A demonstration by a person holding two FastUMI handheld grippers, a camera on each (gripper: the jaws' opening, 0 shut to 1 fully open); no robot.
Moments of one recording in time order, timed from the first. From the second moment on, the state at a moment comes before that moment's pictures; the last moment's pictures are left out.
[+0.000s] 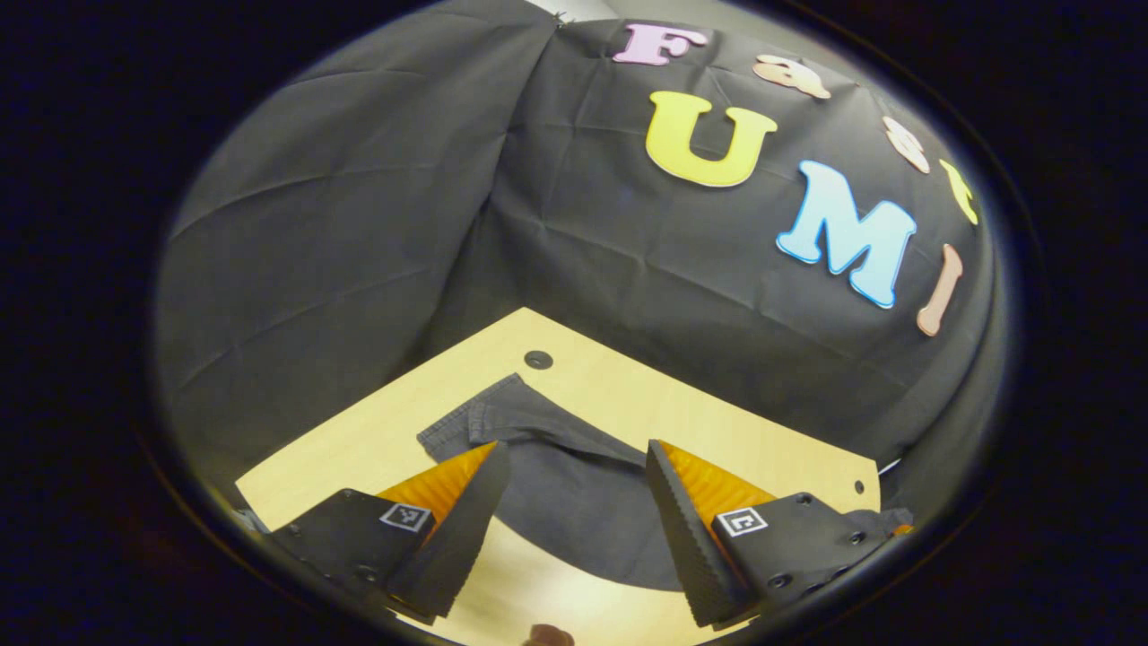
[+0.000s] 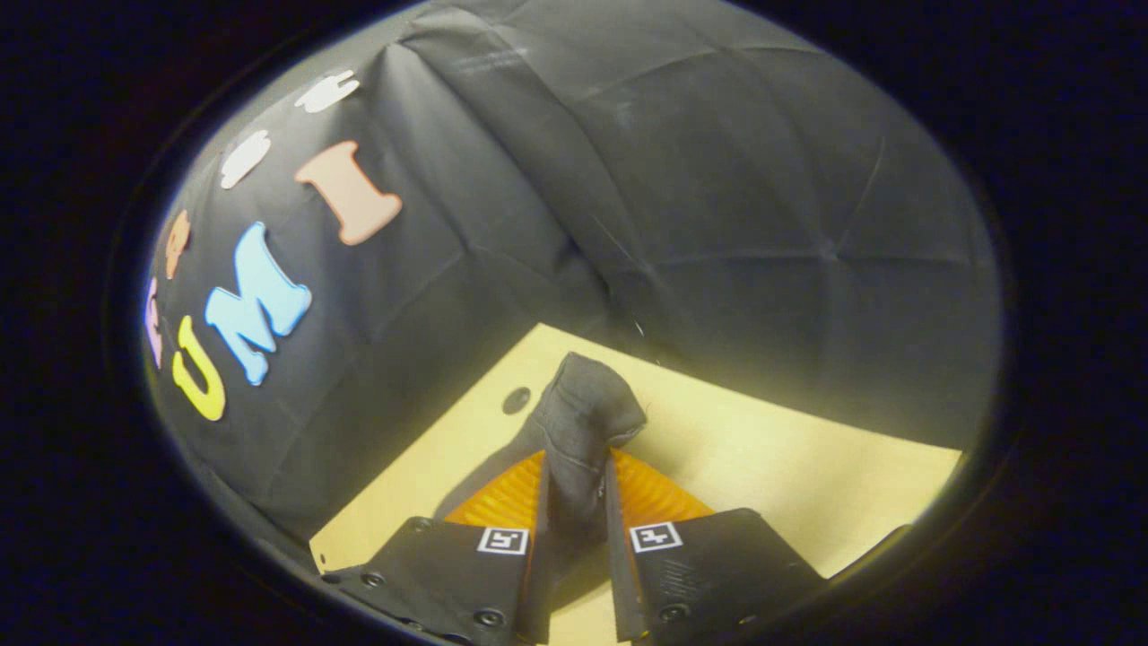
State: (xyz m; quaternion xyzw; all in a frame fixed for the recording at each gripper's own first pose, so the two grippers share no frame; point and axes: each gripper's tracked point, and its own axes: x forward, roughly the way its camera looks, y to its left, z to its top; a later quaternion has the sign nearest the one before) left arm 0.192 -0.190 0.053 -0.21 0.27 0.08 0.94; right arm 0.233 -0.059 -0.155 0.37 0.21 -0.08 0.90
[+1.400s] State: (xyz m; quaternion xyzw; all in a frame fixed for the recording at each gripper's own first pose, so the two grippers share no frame) left arm 0.132 -0.153 0.045 -0.32 0.27 0.05 0.91; right arm 0.146 0.373 -0.146 0.00 0.09 0.32 0.94
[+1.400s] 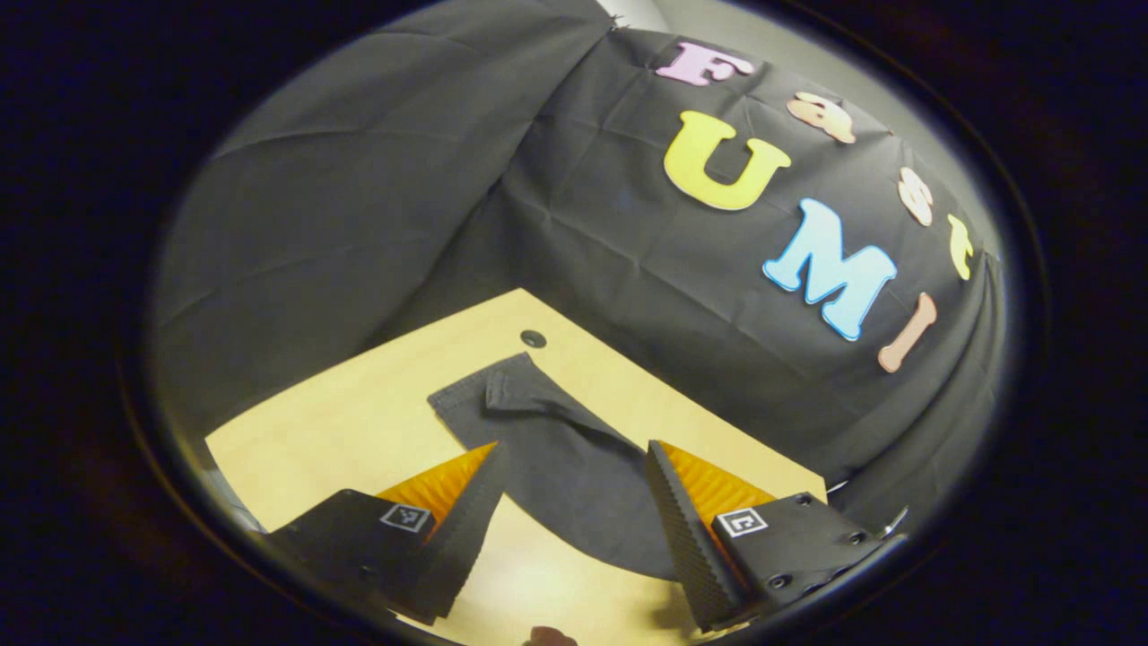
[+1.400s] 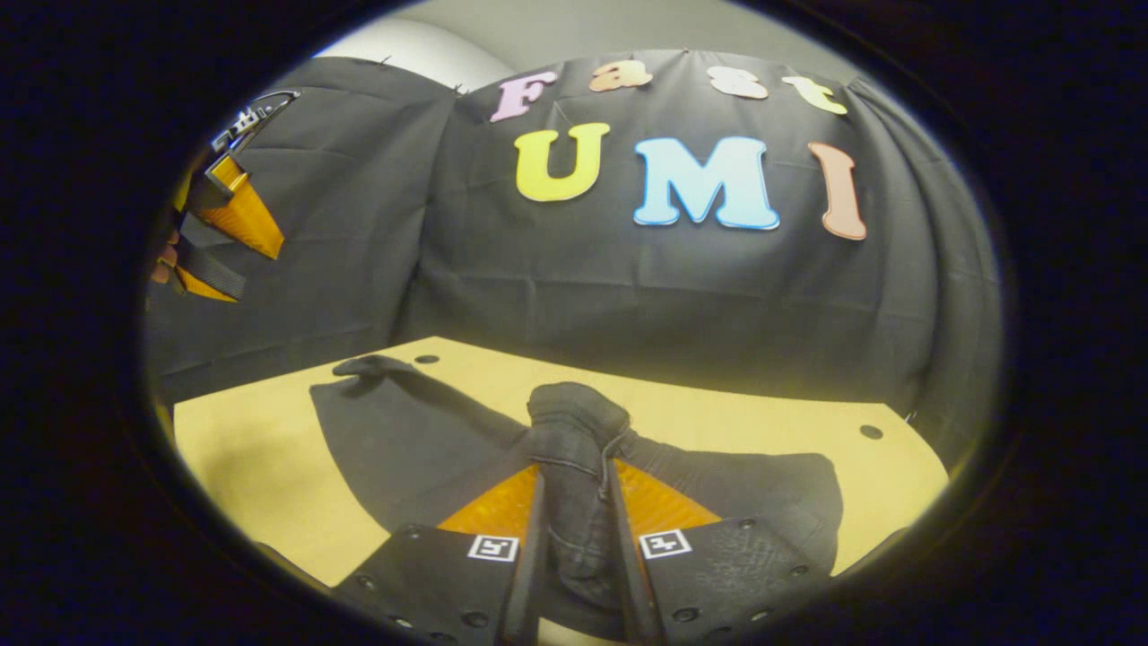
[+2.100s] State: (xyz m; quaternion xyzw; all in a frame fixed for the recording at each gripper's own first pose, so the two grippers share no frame) left arm 0.156 -0.120 -0.056 -0.47 0.33 0.08 0.81; right arm 0.127 0.299 -0.062 0.01 0.06 0.27 0.96
